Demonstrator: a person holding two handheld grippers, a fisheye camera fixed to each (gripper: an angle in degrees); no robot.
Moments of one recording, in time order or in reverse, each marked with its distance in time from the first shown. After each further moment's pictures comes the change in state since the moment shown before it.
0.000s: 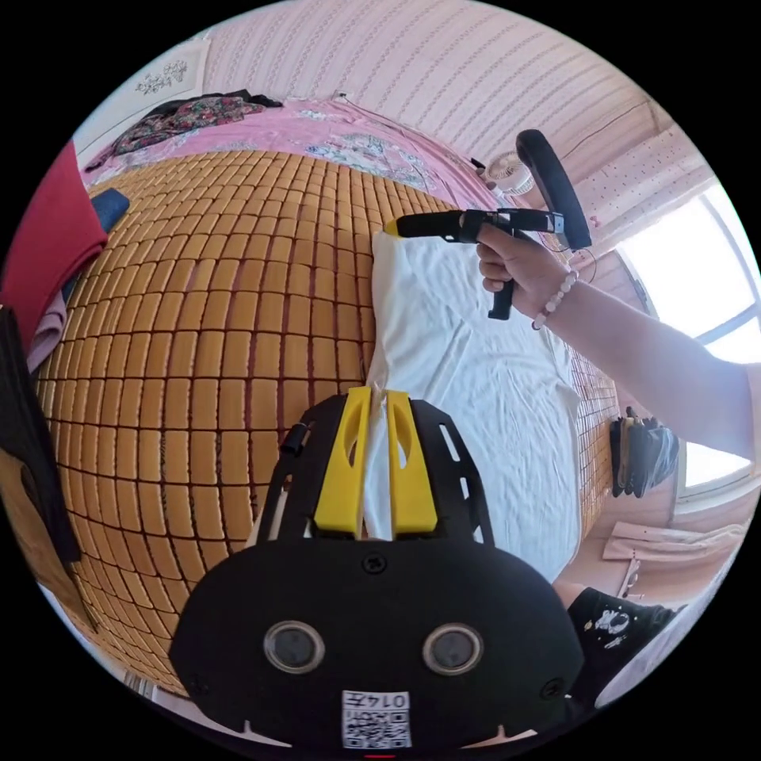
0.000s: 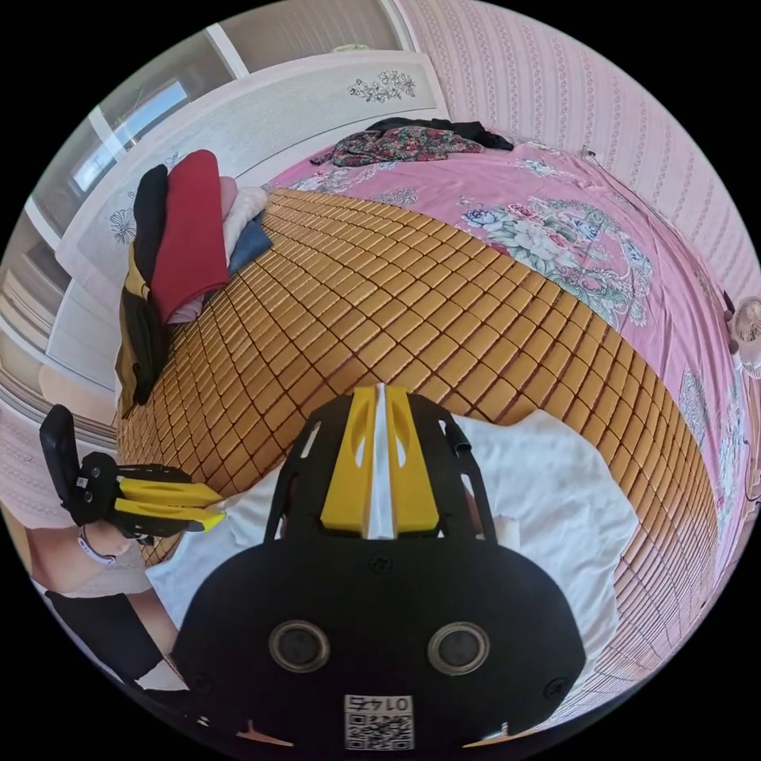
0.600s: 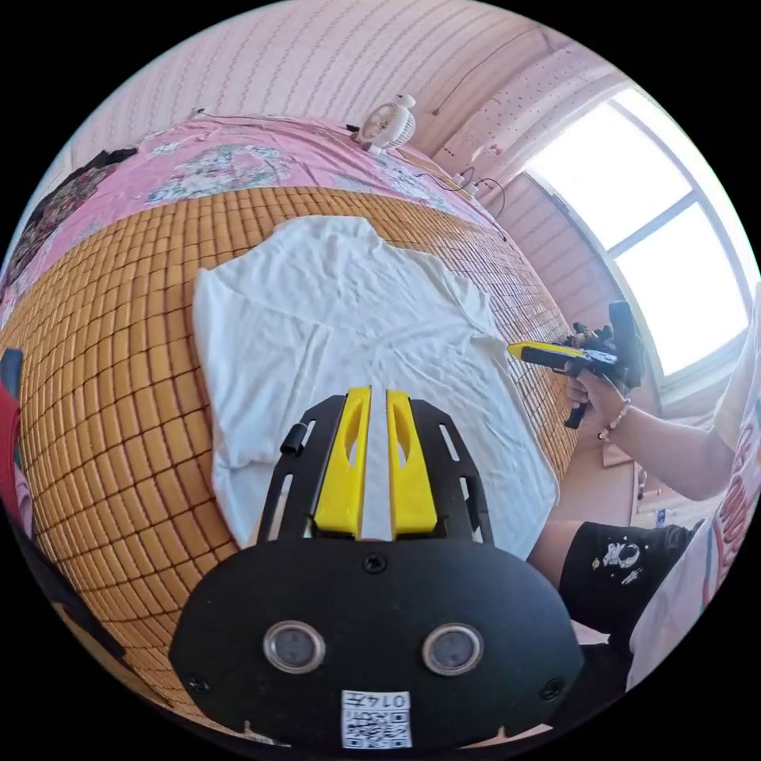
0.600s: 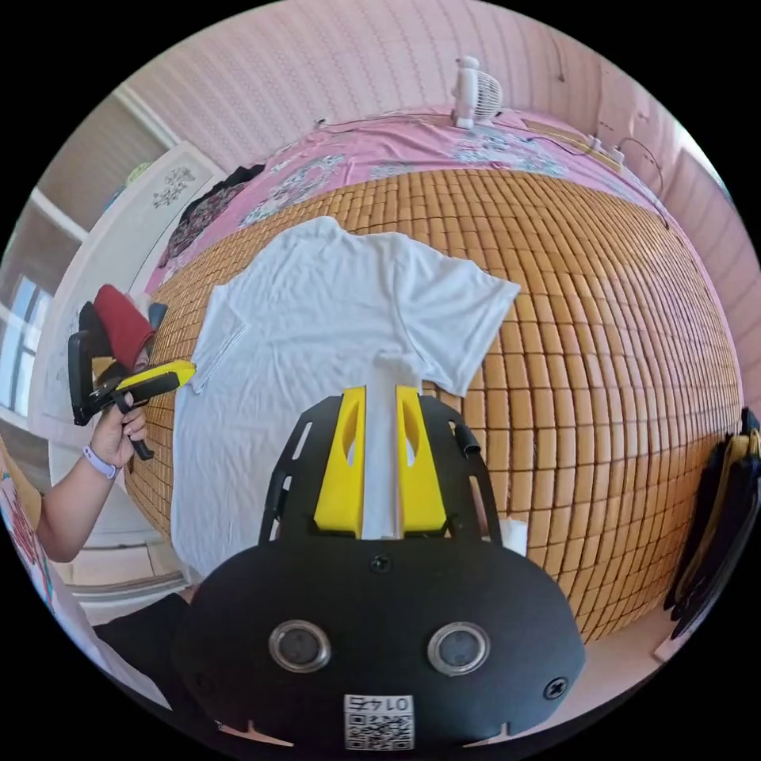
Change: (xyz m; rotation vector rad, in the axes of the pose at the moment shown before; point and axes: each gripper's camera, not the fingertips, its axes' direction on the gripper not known) left arm 0.128 -0.057 0.007 -0.081 0.140 0.363; right arm 0.060 0.326 -0.183 0.085 0.169 0.691
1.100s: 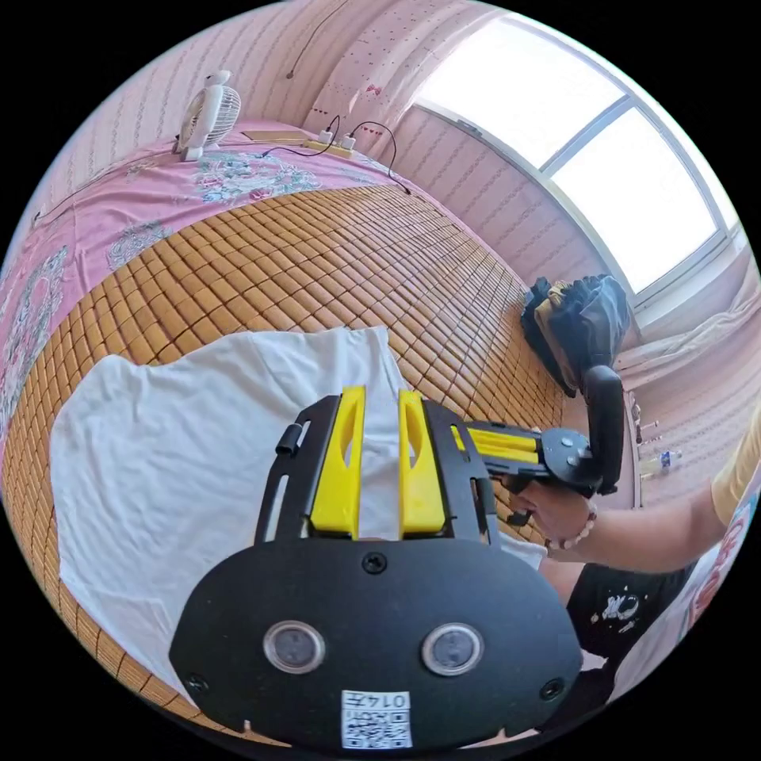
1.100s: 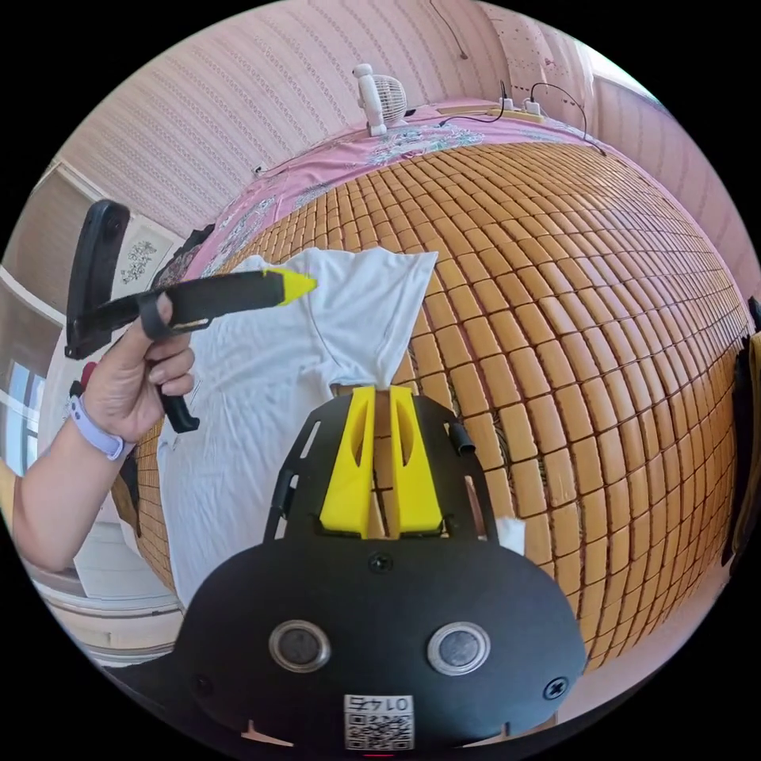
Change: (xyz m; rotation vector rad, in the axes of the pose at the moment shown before) left arm 0.159 -0.181 0.132 -0.125 0.122 0.328; right arm 0.070 0.024 0.001 0.111 -0.027 0.232
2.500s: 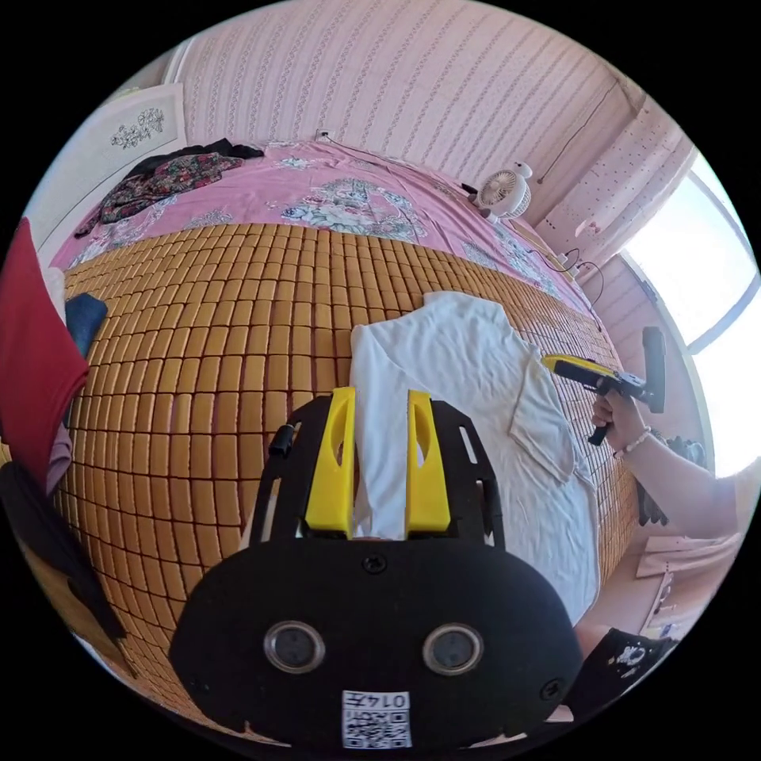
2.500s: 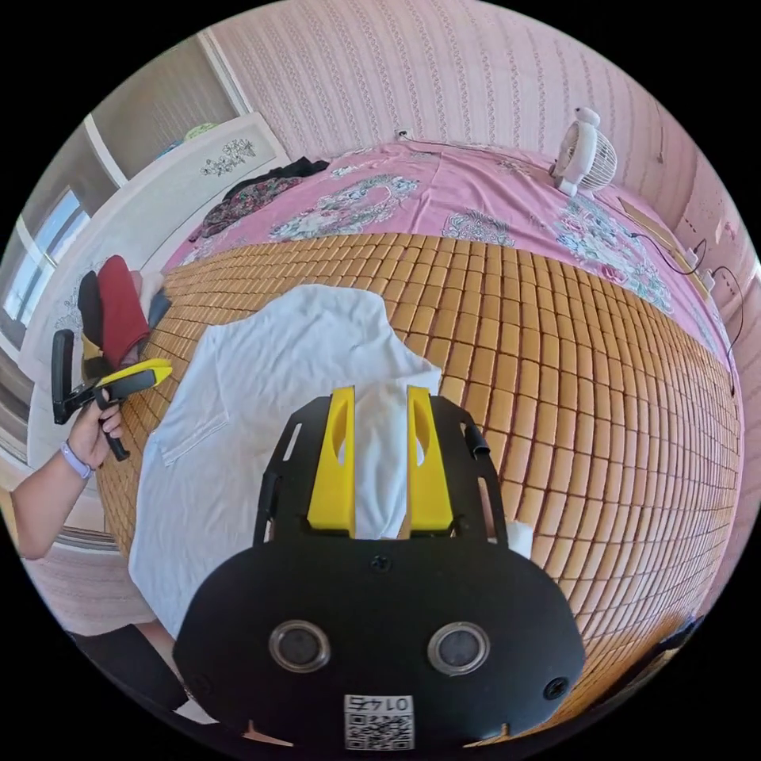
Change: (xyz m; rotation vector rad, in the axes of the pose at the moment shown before) left arm -0.127 0.280 -0.166 0.284 -0.398 -0.609; right arm -0.151 -0.112 0.034 -0.048 -0.030 -0.503
